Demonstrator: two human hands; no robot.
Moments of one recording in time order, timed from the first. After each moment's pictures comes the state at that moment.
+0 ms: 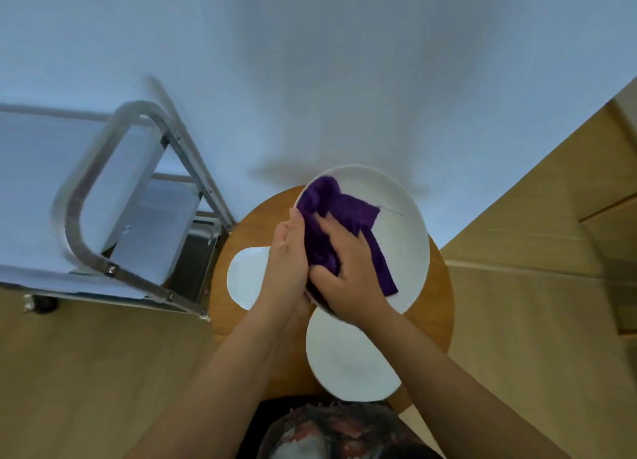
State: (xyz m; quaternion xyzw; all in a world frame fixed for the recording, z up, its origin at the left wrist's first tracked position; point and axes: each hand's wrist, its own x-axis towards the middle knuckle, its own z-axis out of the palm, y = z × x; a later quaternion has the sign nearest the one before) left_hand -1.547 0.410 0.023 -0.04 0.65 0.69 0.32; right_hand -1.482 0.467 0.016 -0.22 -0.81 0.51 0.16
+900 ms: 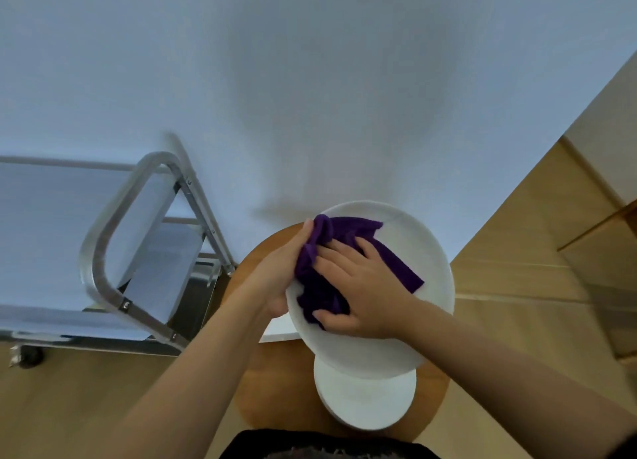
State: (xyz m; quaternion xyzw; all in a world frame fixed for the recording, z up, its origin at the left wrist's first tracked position) left_hand -1.585 0.374 0.057 0.06 0.55 0.63 0.55; right_hand -1.465 0.477 0.054 0.05 -0.99 0.09 0.13
